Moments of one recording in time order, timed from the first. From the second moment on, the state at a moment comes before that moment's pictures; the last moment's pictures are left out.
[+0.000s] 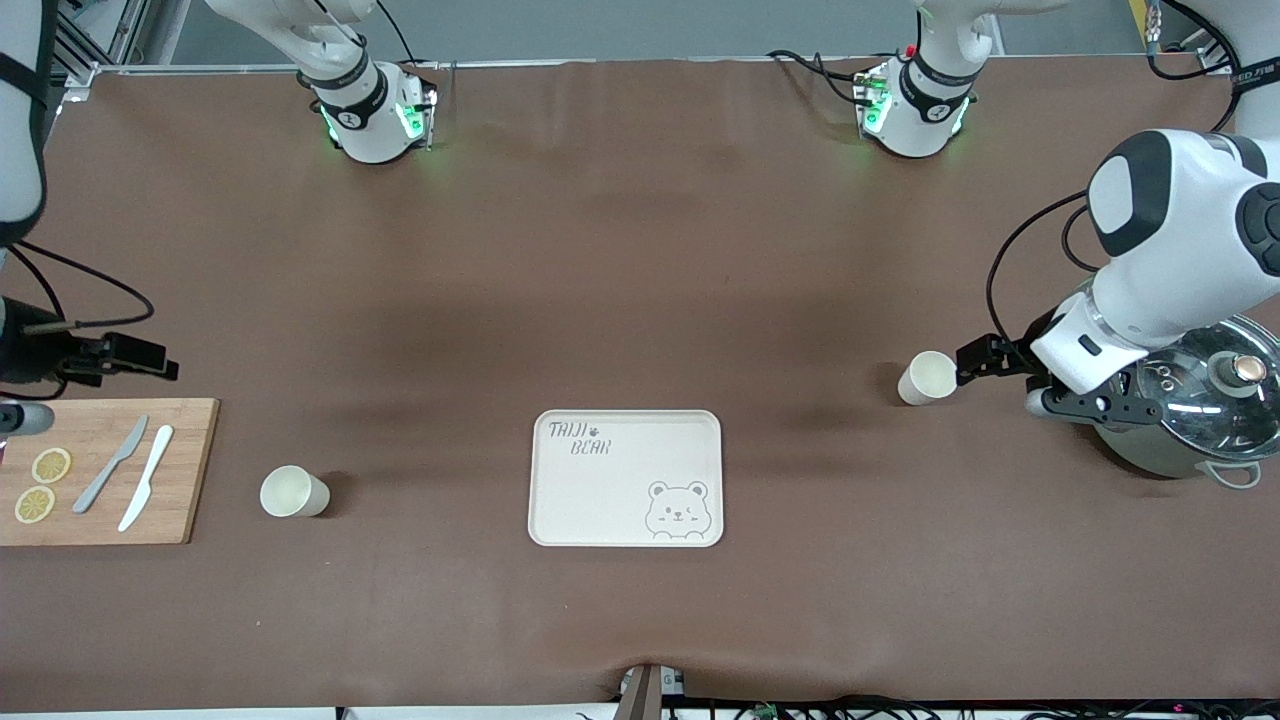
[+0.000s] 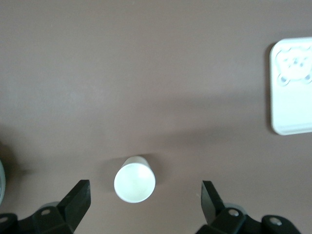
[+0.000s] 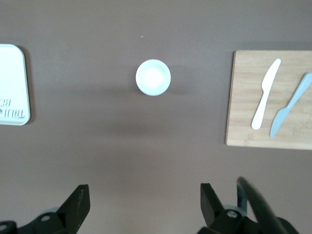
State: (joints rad) left arm -0.03 0.20 -0.10 -1.76 -0.11 2.02 0.01; right arm -0.05 0.28 -0.07 -1.39 0.09 1.57 -0.15
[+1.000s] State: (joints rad) left arm -0.10 0.16 -0.08 -1.41 0.00 1.56 -0.02; right arm -0.05 0.05 -0.05 -1.54 0.01 1.52 -0.03
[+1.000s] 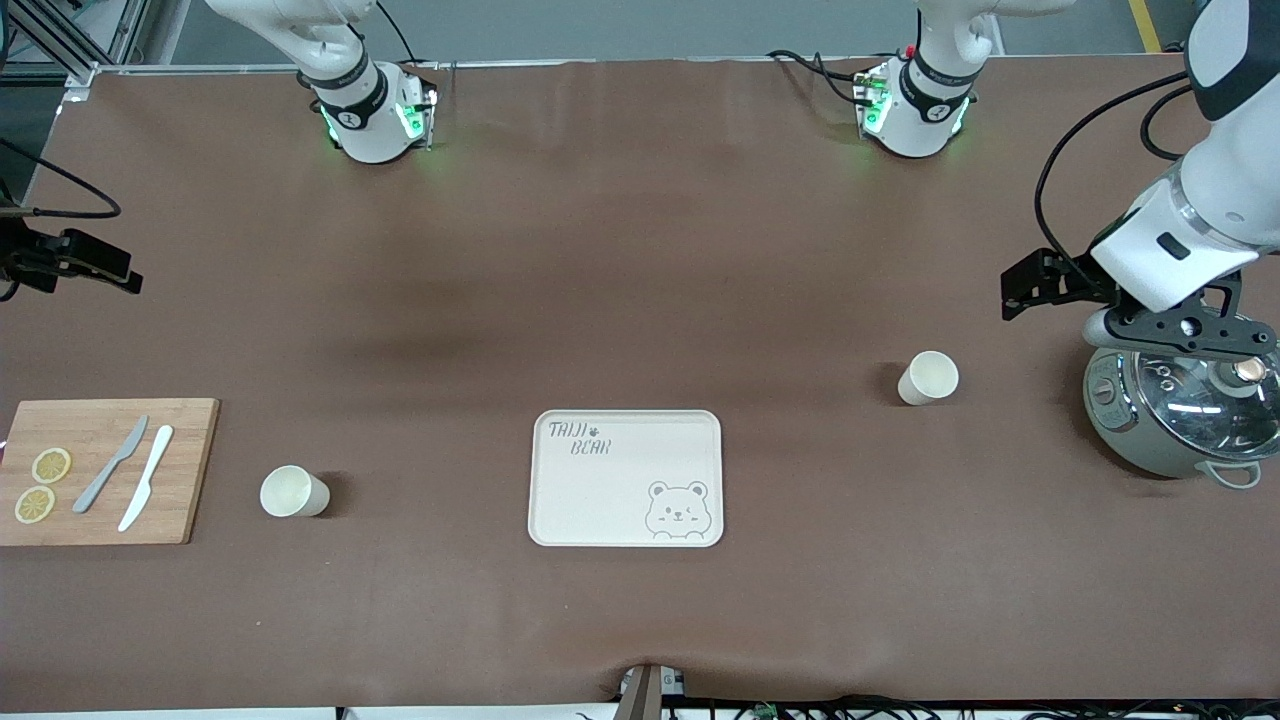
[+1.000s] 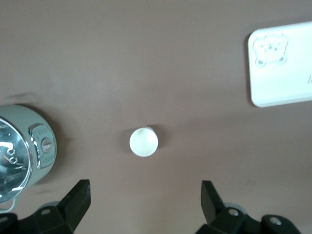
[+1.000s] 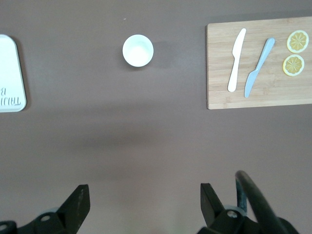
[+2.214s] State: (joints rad) left arm -0.06 0.17 -0.08 -1.41 0.03 1.53 0.06; right arm -0.02 0.02 -0.05 -1.58 0.05 1.67 -0.01
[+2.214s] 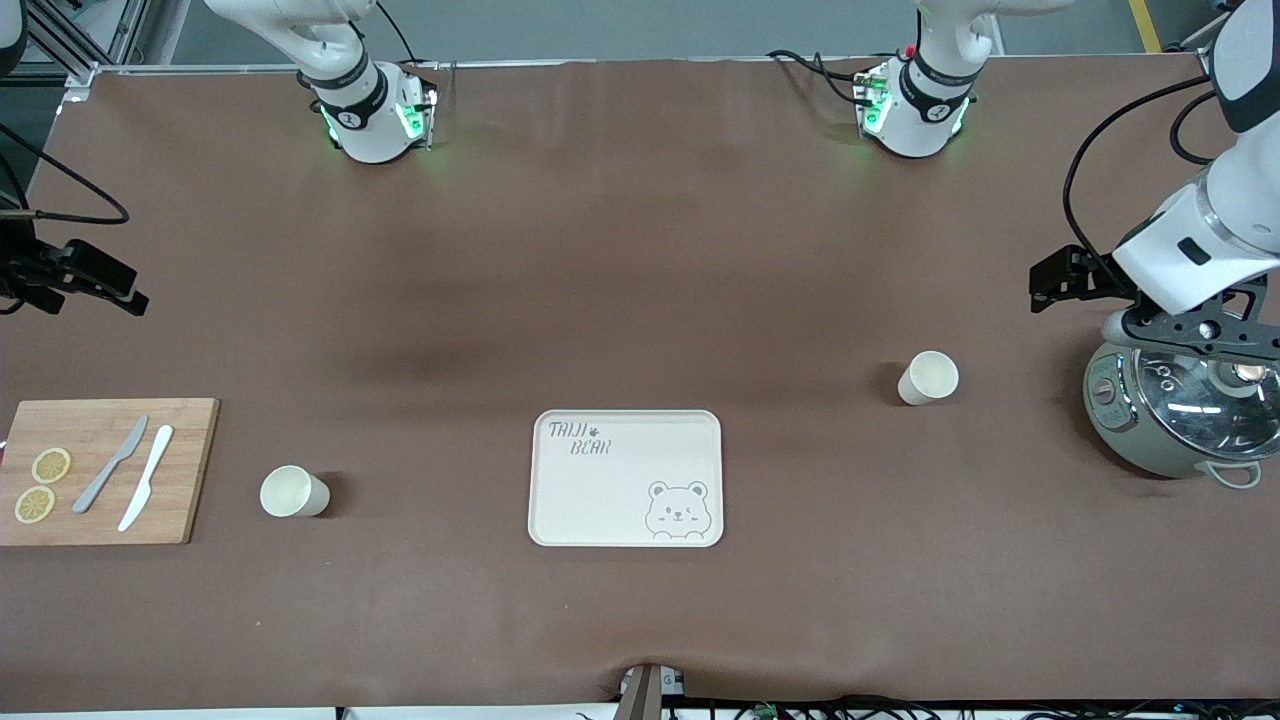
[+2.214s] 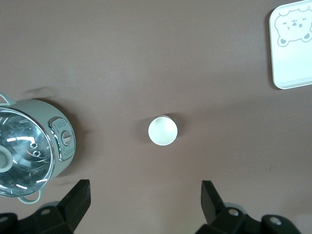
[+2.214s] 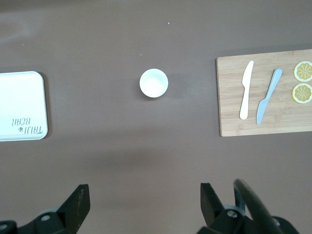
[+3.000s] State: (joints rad) left arm -0.05 0.17 -0.08 -1.41 0.02 1.53 0.06; right arm -0.02 0.02 -0.05 -1.58 0.05 1.67 -0.02
